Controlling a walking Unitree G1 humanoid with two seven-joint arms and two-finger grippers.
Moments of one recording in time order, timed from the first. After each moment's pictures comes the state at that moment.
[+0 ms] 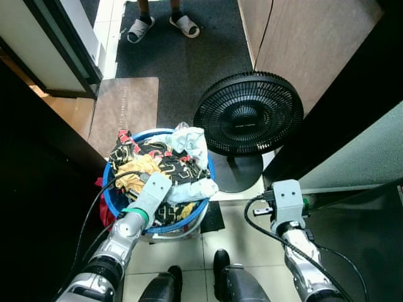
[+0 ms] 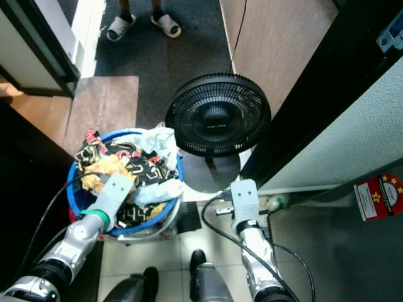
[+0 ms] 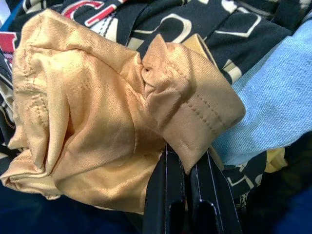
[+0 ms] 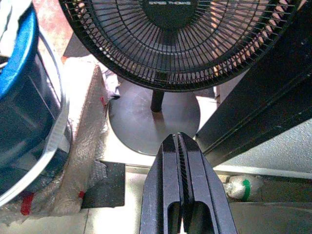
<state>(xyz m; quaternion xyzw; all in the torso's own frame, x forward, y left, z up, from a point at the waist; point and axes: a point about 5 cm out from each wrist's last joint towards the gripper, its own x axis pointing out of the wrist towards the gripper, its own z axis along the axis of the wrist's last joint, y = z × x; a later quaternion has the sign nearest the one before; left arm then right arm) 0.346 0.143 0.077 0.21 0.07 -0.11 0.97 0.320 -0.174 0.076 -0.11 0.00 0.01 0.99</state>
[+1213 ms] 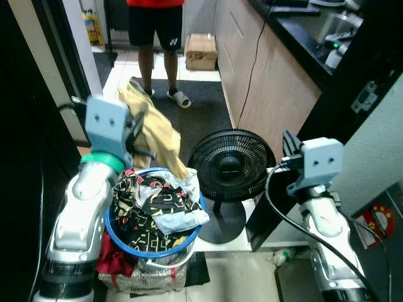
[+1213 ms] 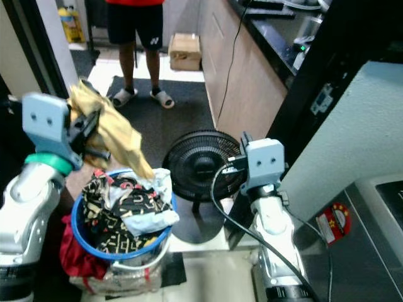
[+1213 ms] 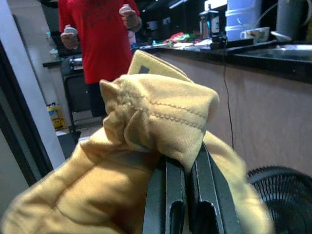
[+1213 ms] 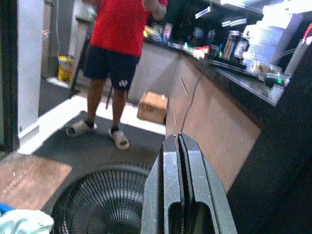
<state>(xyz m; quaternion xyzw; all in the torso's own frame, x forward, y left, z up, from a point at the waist) 0.323 0.163 0.262 0.06 -0.20 -0.06 0.98 0.315 -0.172 0.190 -0.11 -0.20 0.02 0.97</state>
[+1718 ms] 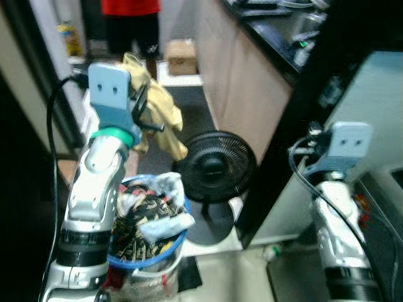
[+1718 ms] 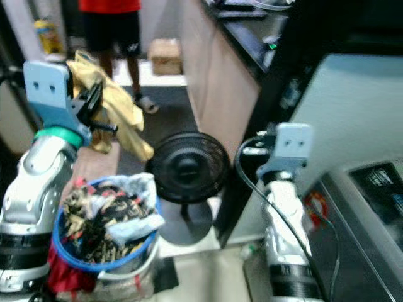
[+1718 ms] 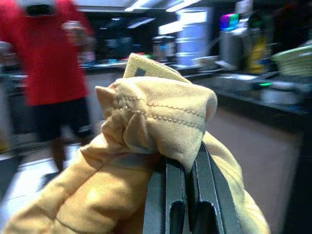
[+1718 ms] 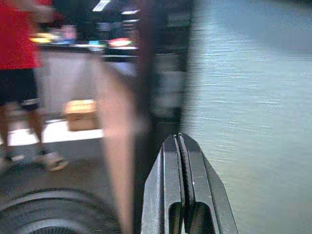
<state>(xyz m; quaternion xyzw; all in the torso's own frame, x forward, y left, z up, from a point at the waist) 0.334 0.148 0.293 0.02 -0.22 -0.07 0.97 0.327 -0.211 0.215 -0.02 -0.21 -0.10 0.97</state>
